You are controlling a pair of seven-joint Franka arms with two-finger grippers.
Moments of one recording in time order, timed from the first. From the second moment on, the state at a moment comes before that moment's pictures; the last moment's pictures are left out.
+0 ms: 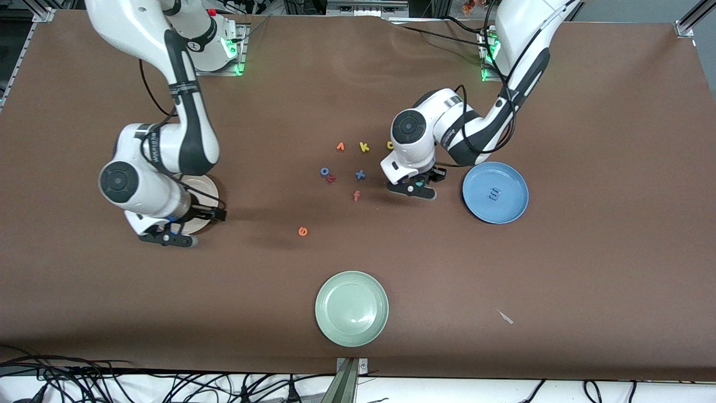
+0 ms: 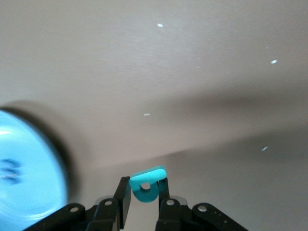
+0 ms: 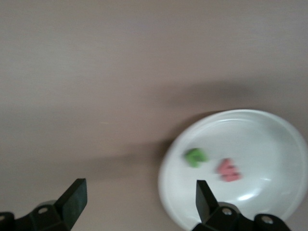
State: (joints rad) left arm -0.28 0.54 -0.41 -1.80 0.38 2.02 -0.58; right arm 0.66 0.55 -0.50 -1.74 0.32 2.12 0.18
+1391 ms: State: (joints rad) left arm 0.06 0.49 -0.40 -1.99 0.38 2.09 -0.08; right arm 0.67 0.88 -0.21 -1.41 0.35 2.27 0.65
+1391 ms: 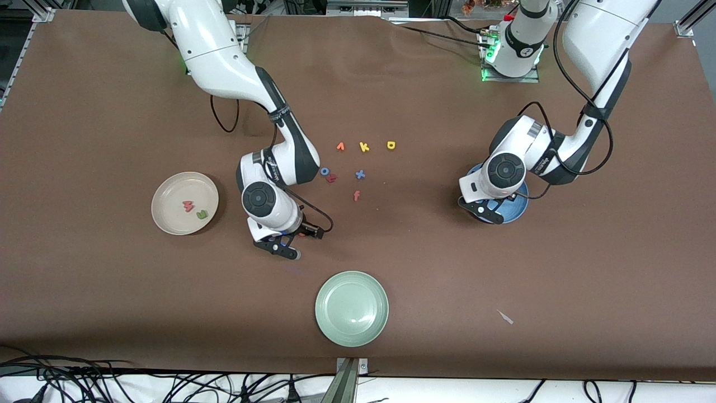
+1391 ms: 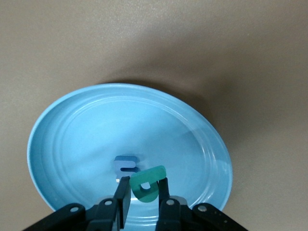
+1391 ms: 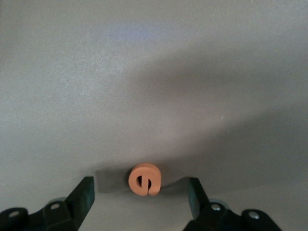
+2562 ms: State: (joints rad) left arm 0.01 0.43 -0.69 -2.00 0.29 2.11 -0.67; right arm 0.67 0.89 -0.21 -1.41 0.35 2.27 0.66
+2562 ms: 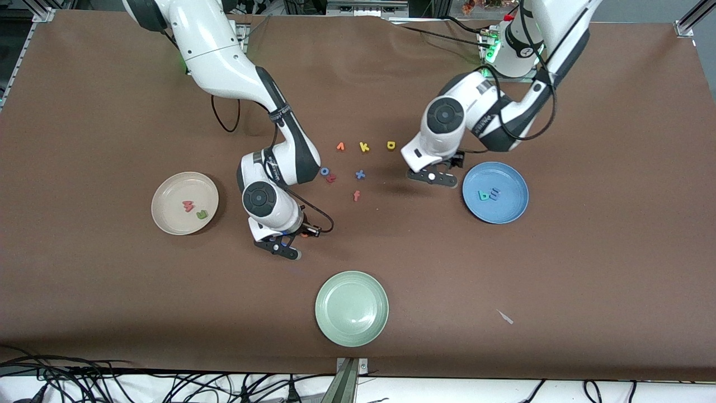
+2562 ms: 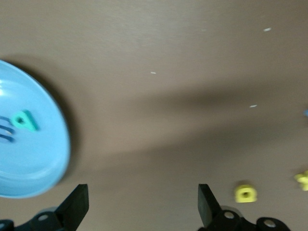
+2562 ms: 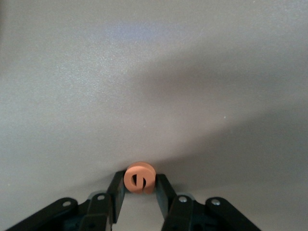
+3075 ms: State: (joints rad) left arm -0.08 0.47 -0.69 -2.01 0.29 2.20 -0.84; right arm 0.67 0.88 -0.21 -1.40 0.35 2.27 0.67
